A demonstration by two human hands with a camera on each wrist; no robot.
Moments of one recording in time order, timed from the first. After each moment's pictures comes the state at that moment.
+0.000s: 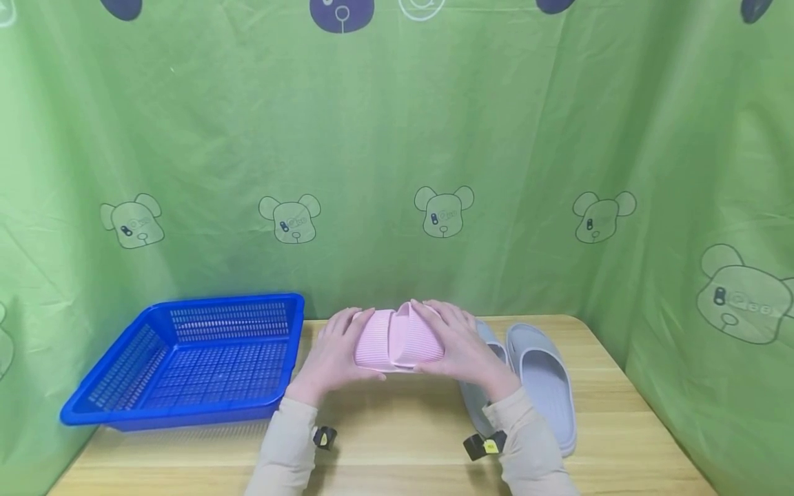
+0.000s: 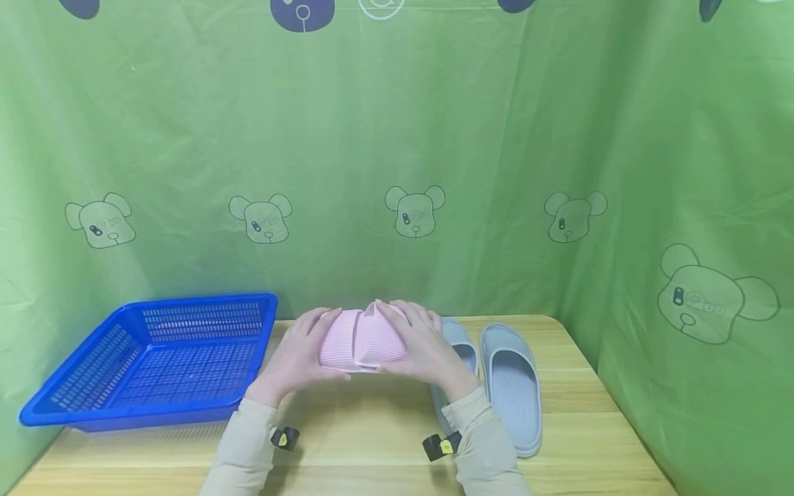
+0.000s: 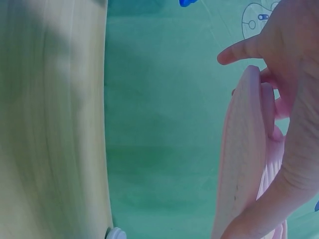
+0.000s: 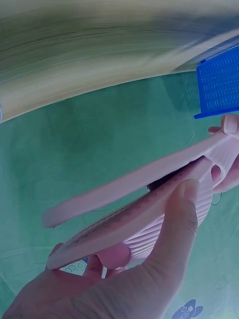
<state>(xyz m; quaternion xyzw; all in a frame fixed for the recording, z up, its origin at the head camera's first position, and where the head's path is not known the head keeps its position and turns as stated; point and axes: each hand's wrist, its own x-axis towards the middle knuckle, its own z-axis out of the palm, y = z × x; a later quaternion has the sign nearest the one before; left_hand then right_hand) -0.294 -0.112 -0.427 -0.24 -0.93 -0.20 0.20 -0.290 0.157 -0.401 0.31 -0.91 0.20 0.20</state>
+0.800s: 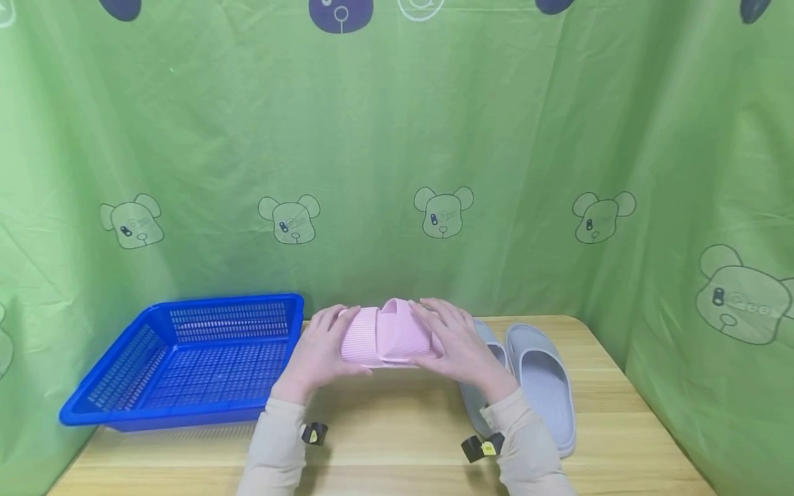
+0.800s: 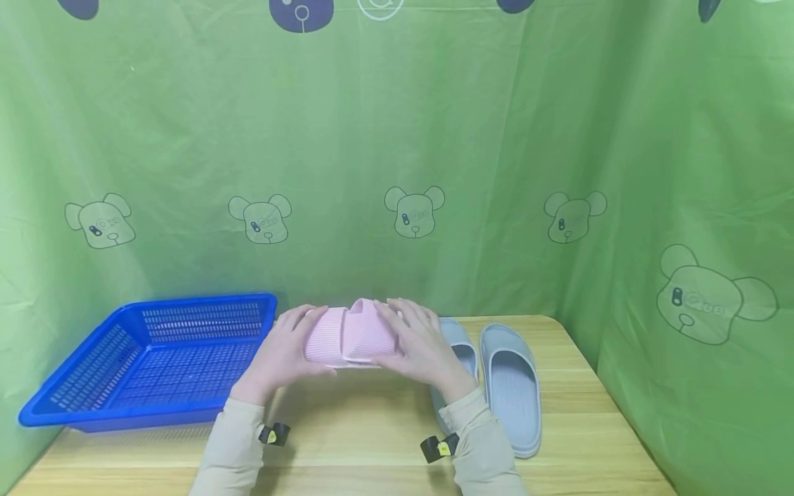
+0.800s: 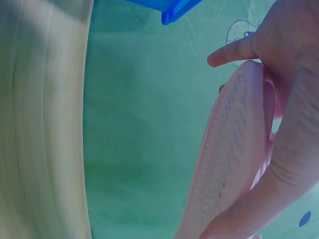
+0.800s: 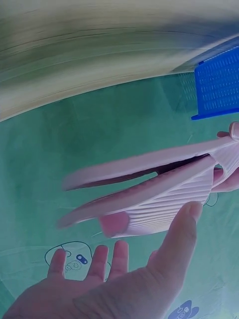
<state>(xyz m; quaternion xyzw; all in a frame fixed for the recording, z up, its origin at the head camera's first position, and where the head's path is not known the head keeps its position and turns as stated) -0.288 -0.131 -0.411 -0.21 -0.94 -0.19 0.20 -0.290 0.155 -0.402 0.33 -0.90 0.16 0.25</state>
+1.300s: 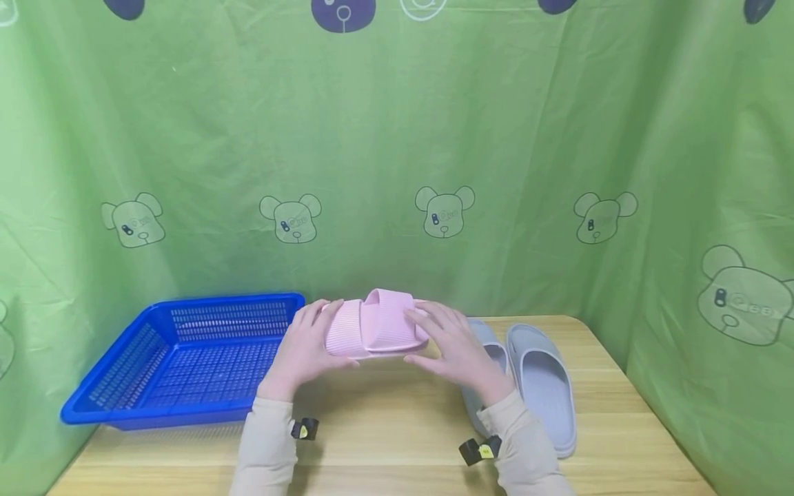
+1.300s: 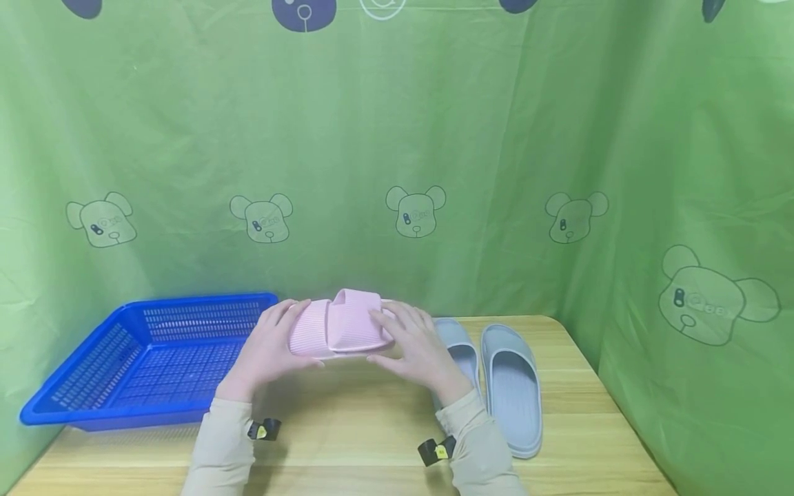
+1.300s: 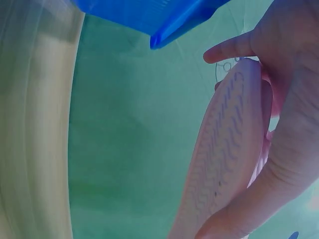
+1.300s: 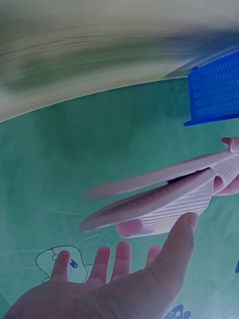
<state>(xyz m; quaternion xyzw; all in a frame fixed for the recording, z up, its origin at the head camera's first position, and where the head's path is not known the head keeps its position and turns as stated) -0.289 -0.153 -0.405 -0.19 -0.94 -0.20 0.21 -0.286 0.147 -0.401 0.35 -0.88 0.16 0.26</state>
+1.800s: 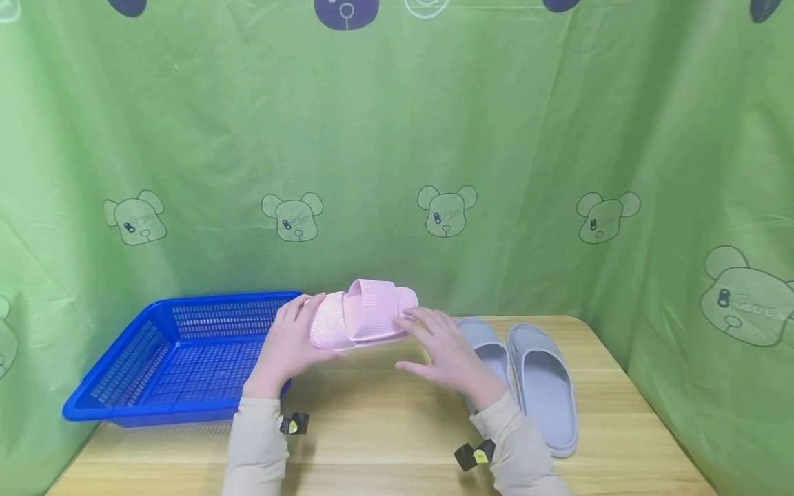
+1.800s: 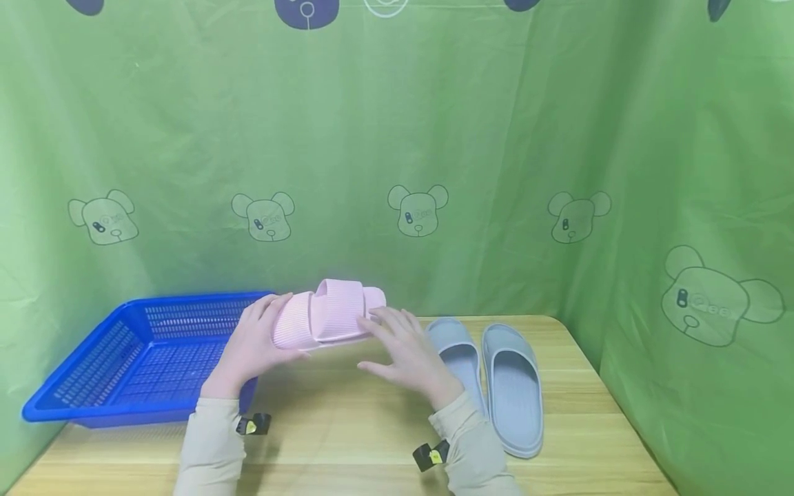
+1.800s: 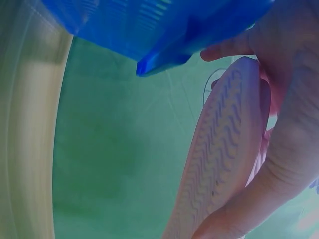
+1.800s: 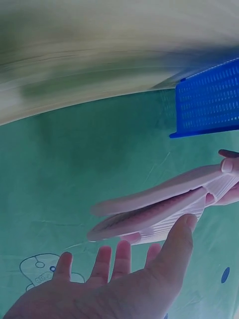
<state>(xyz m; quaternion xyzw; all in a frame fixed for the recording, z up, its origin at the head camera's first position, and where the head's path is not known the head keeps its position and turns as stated) -0.287 -0.178 -0.401 -0.15 -0.94 -0.22 0.22 -0.283 0.131 -0.404 0.39 -0.87 0.14 0.27</state>
